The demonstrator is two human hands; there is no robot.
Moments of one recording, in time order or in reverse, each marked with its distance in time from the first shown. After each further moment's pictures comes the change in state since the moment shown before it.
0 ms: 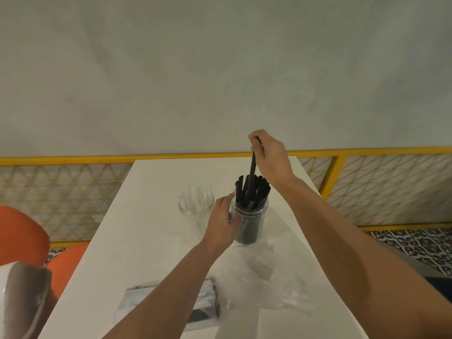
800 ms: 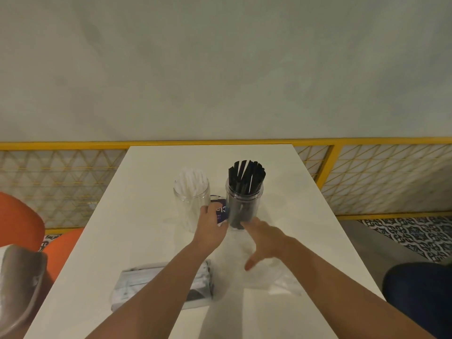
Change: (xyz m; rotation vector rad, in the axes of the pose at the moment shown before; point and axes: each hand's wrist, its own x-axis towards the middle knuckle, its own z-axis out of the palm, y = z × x) left_hand -0.023 -0.039 0.015 0.027 -0.063 -0.248; right_hand -0.147 0.075 0.044 -0.482 -1.095 0.144
